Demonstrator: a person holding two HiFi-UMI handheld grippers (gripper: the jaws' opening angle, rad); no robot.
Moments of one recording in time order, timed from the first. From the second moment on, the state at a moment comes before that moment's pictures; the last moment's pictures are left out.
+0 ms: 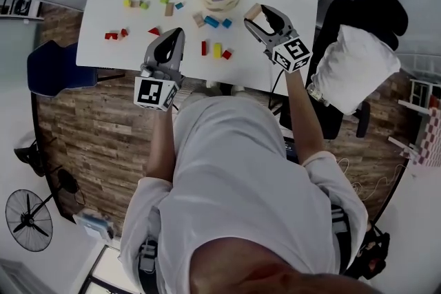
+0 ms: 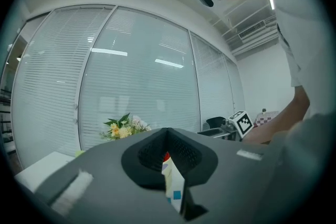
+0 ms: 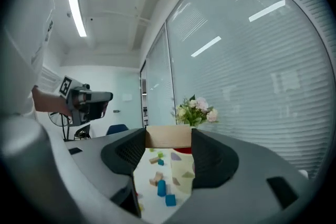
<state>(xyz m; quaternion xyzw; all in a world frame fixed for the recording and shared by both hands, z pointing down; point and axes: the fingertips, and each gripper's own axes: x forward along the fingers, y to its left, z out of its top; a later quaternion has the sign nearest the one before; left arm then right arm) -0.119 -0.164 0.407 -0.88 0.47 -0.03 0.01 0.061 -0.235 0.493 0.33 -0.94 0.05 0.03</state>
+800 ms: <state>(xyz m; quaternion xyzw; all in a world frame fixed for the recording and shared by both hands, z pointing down) -0.162 -0.093 0.368 -0.84 0.54 0.02 0.01 -0.029 -0.412 0.543 0.35 -0.92 0.07 0.18</state>
